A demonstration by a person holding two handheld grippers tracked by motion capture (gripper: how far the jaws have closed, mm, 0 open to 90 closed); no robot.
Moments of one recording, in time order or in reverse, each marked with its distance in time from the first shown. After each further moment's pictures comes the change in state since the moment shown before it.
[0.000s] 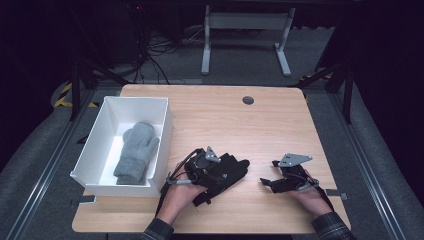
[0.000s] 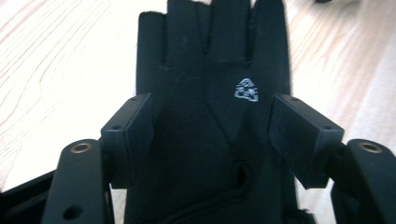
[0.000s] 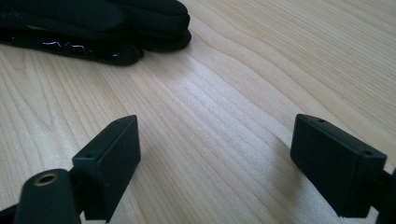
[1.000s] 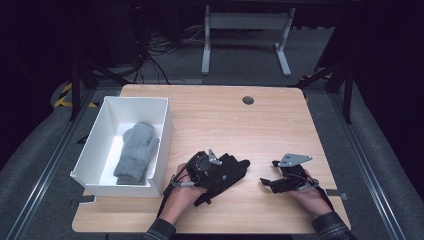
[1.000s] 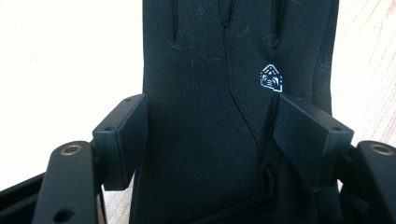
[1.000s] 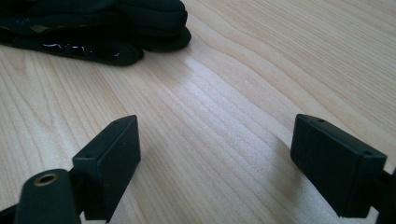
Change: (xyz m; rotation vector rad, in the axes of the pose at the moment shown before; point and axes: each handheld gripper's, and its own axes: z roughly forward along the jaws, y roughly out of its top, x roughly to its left) left arm 0.002 -0.007 0.018 0.051 0.032 0.015; right arm 0.000 0.000 0.000 0.000 0.000 0.000
